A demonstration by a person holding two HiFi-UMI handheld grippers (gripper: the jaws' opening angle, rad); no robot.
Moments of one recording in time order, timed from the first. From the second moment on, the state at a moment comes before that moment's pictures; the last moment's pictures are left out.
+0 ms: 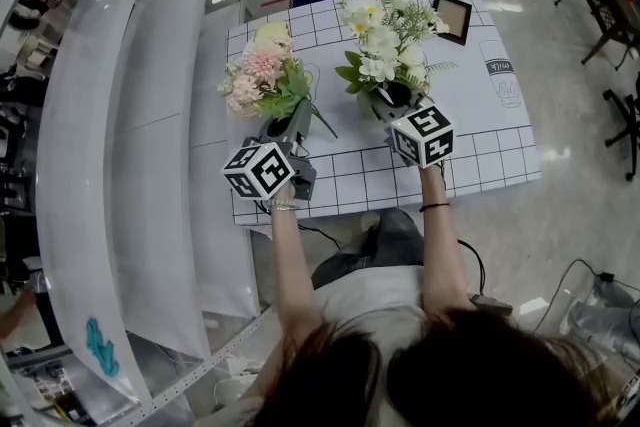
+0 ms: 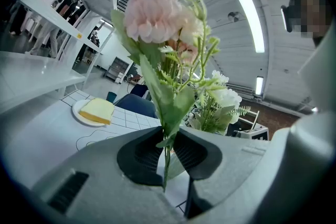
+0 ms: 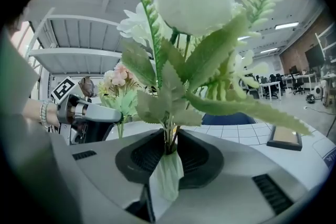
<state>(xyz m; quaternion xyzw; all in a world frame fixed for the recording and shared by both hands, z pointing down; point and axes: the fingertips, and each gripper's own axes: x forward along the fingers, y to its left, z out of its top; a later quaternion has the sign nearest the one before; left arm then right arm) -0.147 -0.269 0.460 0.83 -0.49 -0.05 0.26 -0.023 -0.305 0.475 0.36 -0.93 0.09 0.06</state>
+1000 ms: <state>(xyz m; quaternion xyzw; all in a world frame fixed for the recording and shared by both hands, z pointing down) -0.142 -0.261 0.463 0.83 -0.49 -0.06 0.26 -0.031 -0.298 0.473 0.38 -0.92 0.09 0.04</state>
